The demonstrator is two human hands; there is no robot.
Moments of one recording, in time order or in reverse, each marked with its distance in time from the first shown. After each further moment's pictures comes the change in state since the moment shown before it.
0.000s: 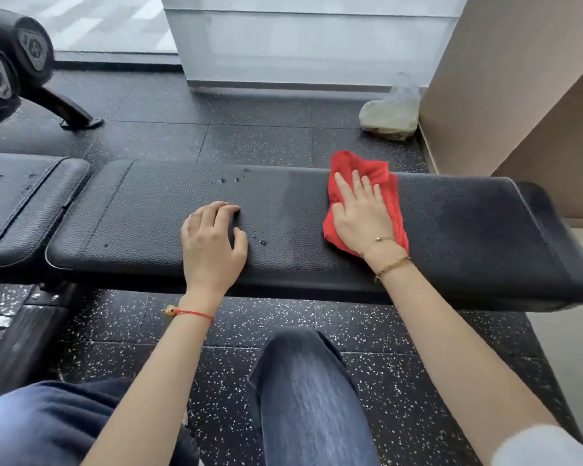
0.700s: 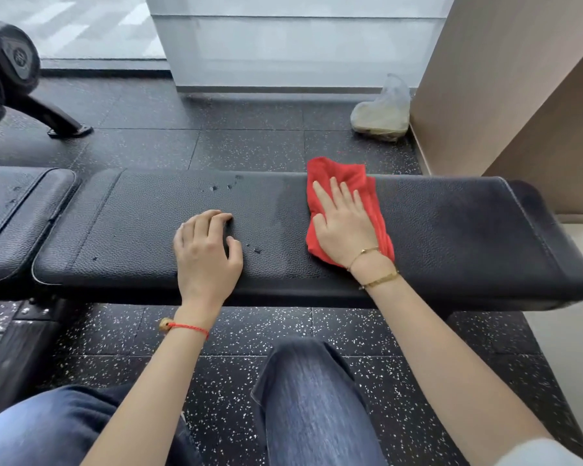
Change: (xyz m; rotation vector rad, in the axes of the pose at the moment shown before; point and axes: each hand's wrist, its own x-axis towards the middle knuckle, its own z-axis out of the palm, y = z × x) left_hand -0.001 0.007 -0.002 0.015 0.012 -0.017; right_hand -0.007 -0.016 0.004 0.017 -0.004 -0.078
